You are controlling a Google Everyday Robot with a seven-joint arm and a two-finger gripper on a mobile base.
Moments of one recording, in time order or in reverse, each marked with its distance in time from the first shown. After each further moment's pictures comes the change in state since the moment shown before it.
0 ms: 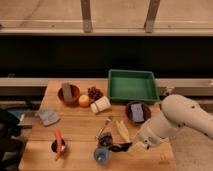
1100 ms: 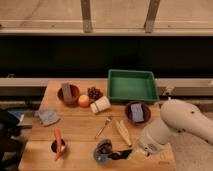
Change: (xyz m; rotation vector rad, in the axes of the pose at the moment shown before) arm 0.012 0.024 0.006 -0.022 0.034 -0.009
